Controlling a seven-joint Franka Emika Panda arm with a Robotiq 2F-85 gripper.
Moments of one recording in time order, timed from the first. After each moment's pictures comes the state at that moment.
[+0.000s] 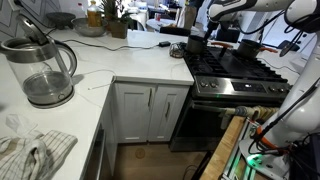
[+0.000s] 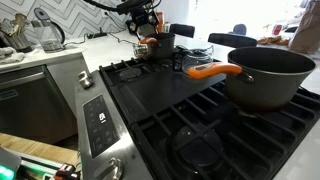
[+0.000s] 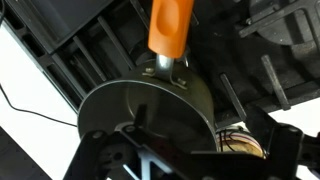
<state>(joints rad) -0.30 0.26 -0.27 -1.70 -0.04 2.25 -0.80</state>
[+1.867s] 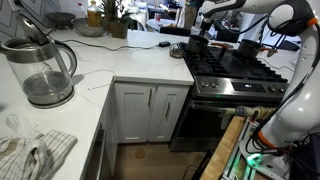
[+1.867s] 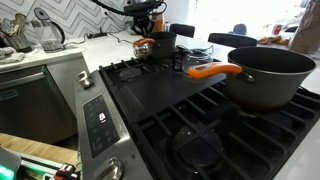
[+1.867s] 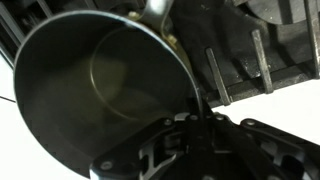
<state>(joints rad) -0.36 0.40 -0.18 -1.49 0.06 2.09 -0.95</state>
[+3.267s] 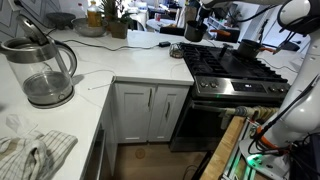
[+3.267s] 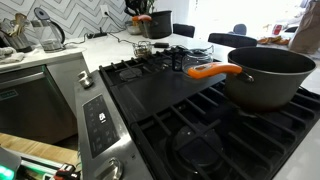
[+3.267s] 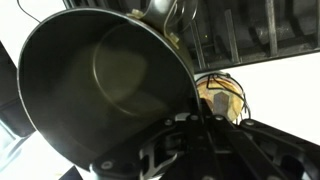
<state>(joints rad) -0.30 0.31 -0.15 -1.47 -0.08 2.13 -0.94</state>
